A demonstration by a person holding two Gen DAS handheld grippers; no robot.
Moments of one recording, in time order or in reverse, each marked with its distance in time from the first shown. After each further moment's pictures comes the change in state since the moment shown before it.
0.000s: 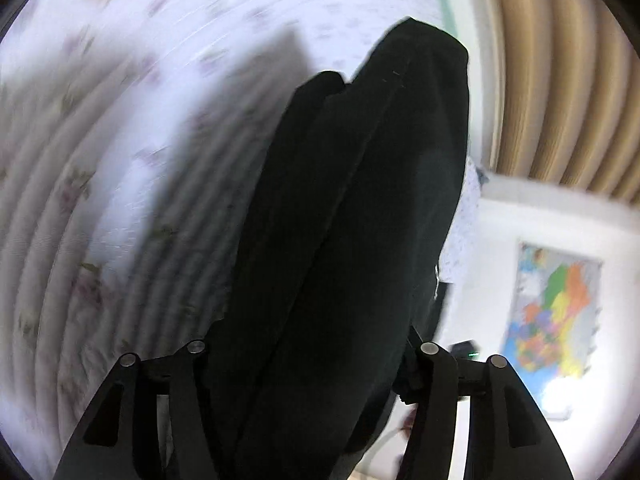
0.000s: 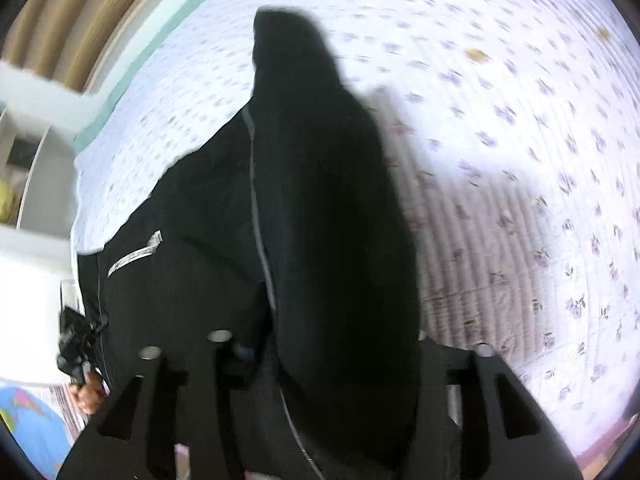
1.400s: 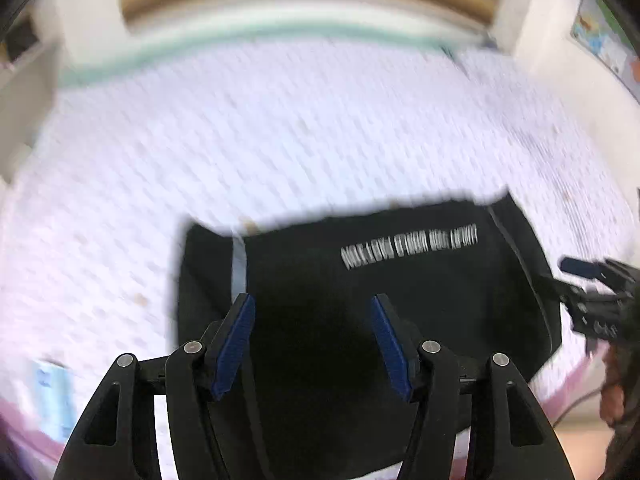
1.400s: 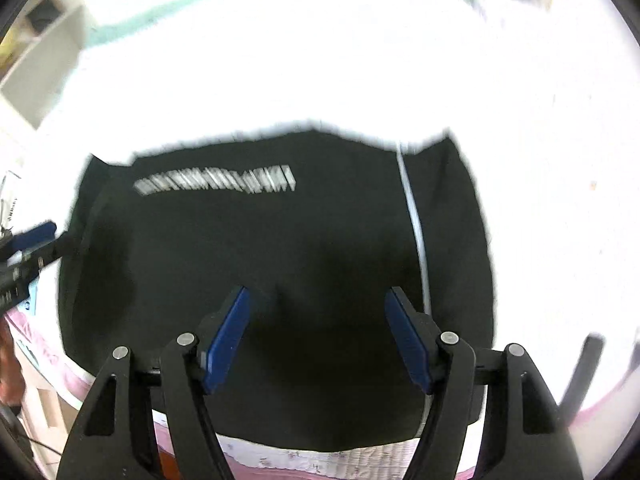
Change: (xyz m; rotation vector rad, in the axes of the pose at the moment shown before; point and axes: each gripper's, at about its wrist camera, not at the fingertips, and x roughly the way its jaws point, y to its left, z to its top) left arm -0.023 -0.253 -0.175 0.897 -0.364 0.851; right arm -0.074 0.145 -0.079 -0.466 -0.151 -0.282
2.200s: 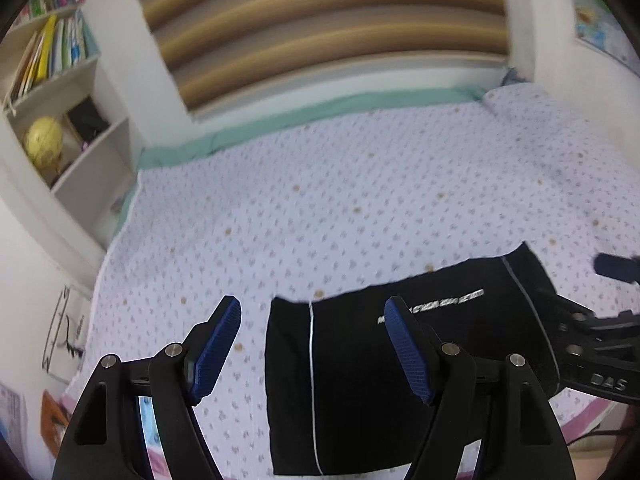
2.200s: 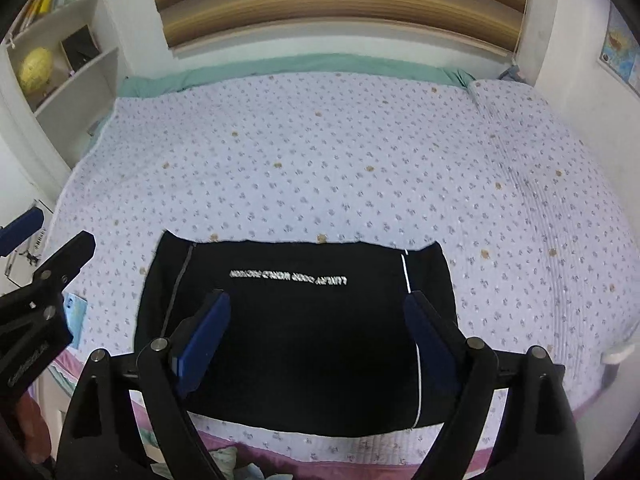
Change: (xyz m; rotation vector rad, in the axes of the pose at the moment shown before) left arm -0.096 -0.054 0.037 0.052 -0.139 0.258; right arm -0.109 0.076 0.033 -0.004 -0.123 -0.041
